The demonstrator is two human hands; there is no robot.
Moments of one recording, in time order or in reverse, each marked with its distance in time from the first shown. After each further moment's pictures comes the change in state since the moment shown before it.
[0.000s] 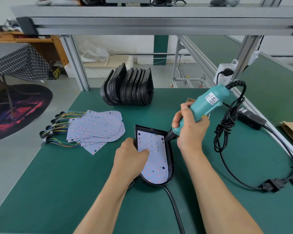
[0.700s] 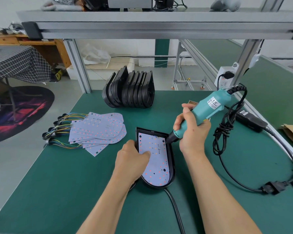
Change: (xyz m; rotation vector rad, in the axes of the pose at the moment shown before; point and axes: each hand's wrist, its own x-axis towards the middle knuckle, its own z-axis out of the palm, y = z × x) left_hand -0.003 0.003 -0.003 0.004 -0.019 -0.014; right_hand 0.004 0.008 -0.010 0.041 -0.063 -0.035
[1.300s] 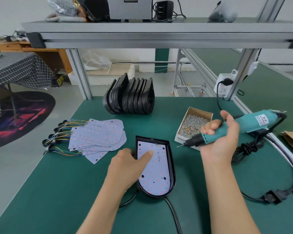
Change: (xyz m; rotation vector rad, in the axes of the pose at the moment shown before) left_hand -0.003 0.003 -0.018 0.037 -0.037 -0.081; right_hand 0.016 -0.035 -0.040 0.467 0.213 0.140
